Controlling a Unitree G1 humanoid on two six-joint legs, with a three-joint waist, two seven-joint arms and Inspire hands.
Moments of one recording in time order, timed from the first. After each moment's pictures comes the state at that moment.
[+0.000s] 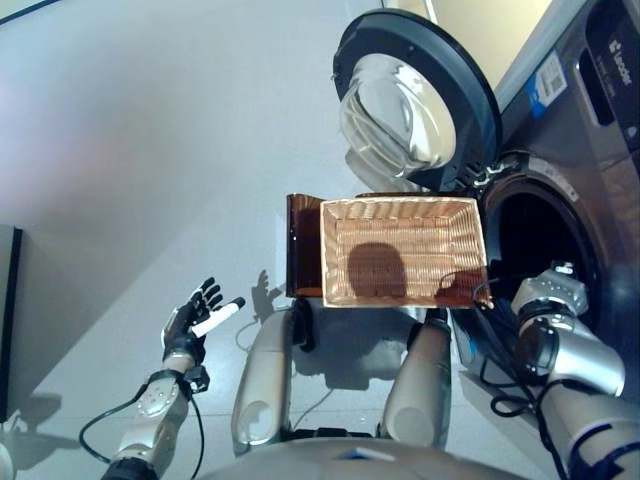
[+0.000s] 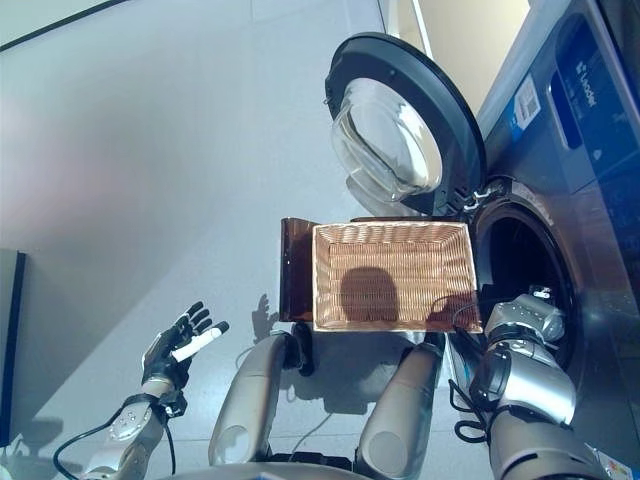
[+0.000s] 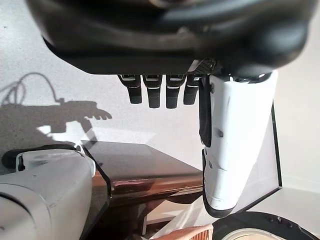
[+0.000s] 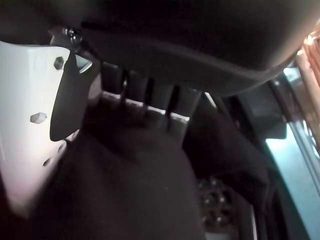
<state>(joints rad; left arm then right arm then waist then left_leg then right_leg) 0.19 0.41 -0.21 0.43 -0.63 -0.22 0.07 -0.71 -0.51 -0.52 1.28 1.48 -0.54 -0.44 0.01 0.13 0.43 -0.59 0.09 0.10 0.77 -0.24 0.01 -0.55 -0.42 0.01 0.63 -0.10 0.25</state>
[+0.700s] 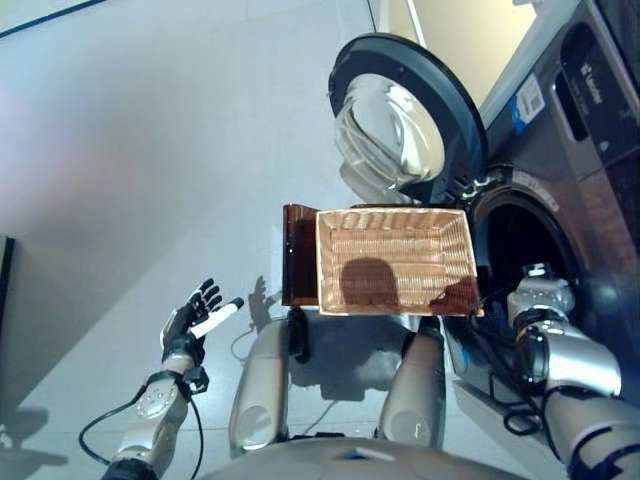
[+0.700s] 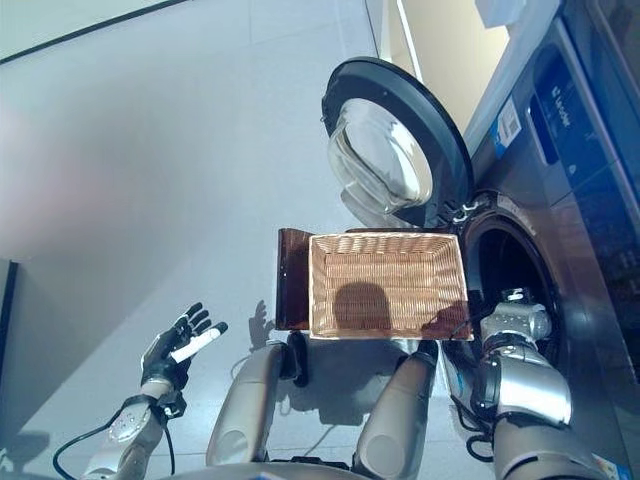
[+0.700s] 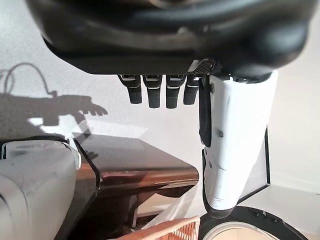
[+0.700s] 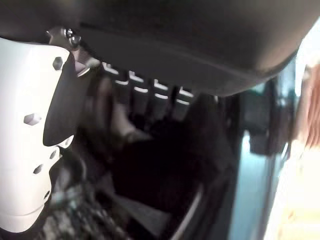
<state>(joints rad) 0.19 0.41 -0.21 0.43 -0.64 -0.23 0.06 -0.64 -0.50 -0.28 1.35 1.23 -0.36 -0.37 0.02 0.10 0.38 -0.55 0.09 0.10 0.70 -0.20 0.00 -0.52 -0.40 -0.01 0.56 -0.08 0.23</state>
